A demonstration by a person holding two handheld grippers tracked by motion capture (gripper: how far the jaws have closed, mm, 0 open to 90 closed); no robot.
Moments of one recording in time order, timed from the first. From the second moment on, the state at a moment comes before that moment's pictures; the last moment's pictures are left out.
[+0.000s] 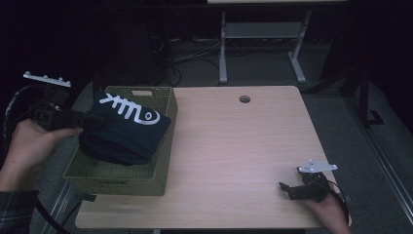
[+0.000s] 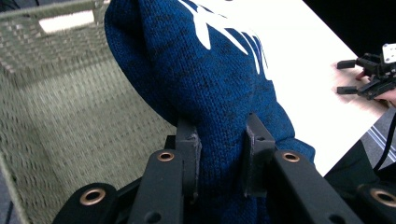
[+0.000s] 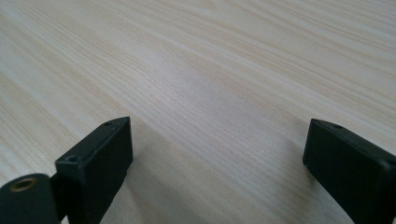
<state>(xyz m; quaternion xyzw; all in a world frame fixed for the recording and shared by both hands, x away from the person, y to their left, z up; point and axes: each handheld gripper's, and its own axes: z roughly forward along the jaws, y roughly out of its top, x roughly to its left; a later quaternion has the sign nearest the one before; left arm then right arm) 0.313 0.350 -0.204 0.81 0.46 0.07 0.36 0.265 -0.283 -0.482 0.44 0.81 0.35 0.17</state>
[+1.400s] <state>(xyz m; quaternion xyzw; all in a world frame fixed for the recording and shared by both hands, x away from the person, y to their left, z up) 0.344 0.383 -0.312 0.78 0.53 0.00 0.33 0.265 -0.283 -0.482 0.44 0.81 0.35 0.17</state>
